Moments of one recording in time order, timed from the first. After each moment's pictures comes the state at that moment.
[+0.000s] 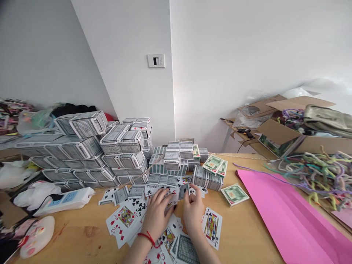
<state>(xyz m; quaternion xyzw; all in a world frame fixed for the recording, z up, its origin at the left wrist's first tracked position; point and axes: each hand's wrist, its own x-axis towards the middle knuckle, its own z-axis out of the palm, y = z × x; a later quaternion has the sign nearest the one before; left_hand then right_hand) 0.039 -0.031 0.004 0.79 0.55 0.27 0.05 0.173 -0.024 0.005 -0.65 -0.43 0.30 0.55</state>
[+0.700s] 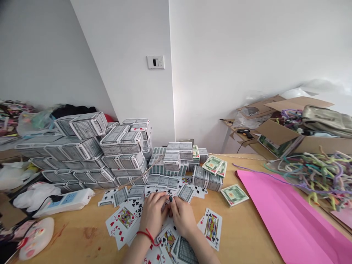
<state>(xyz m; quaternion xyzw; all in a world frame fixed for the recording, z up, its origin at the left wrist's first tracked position) 0.034 -0.029 0.014 0.77 0.56 0.29 0.04 0.165 -0.028 0.003 -0.52 -0.67 0.37 0.38</state>
